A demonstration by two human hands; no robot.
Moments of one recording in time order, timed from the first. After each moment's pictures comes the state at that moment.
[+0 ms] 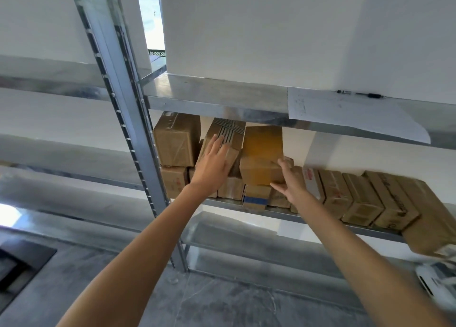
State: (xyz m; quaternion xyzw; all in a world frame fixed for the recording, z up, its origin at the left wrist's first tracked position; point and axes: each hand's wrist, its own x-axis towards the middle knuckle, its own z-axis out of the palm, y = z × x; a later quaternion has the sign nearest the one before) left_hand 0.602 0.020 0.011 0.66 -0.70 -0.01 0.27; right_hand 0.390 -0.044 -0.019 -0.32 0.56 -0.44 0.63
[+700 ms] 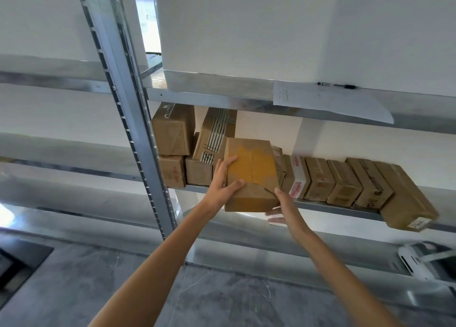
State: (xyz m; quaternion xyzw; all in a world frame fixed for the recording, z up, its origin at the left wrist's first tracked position) left_hand 0.541 0.121 -0.017 0.52 -0.57 -0.43 0.48; right_hand 0.347 0.111 -0.034 -0.53 0.54 -0.34 0.56
